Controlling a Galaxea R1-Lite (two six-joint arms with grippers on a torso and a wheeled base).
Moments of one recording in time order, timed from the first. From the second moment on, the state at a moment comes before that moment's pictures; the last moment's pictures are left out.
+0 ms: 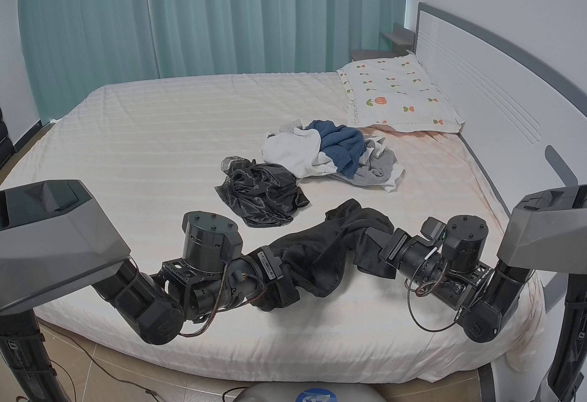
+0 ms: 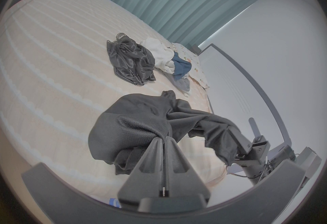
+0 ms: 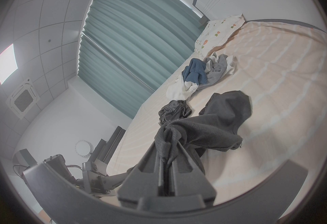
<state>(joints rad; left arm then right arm) -0.60 2.08 -0.70 -0.90 0.01 -0.85 0.52 2.20 -0.51 -1.55 0.00 0.82</state>
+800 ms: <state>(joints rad) -0.57 2.08 -0.71 -0.91 0.02 -0.86 0.52 2.21 -0.54 -1.55 -0.01 0.82</state>
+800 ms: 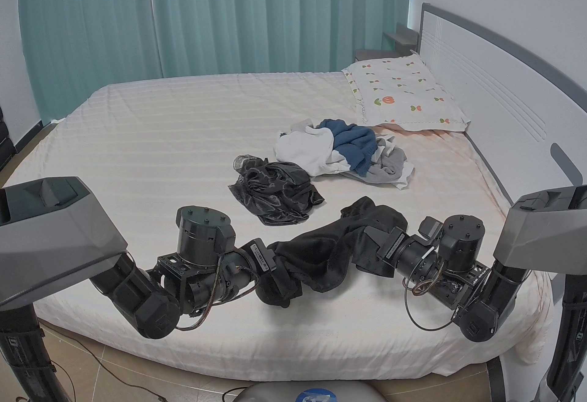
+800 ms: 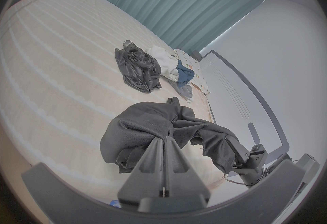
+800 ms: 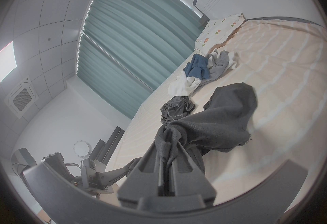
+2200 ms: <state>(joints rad) -0.55 2.07 -0.71 -0.91 0.02 -0.86 0.53 2.19 -0.56 -1.55 -0.01 0.81</state>
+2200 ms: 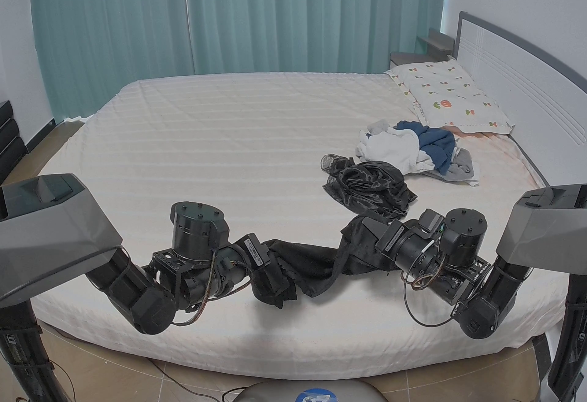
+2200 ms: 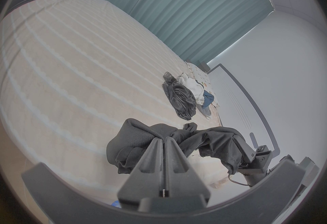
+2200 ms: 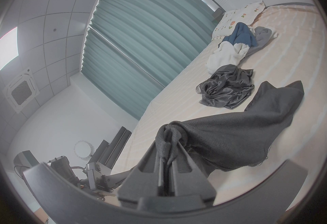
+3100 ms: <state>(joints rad) -0.54 2.06 -0.70 -0.91 0.02 -0.86 0.54 2.19 -0.56 -1.55 -0.01 0.81</state>
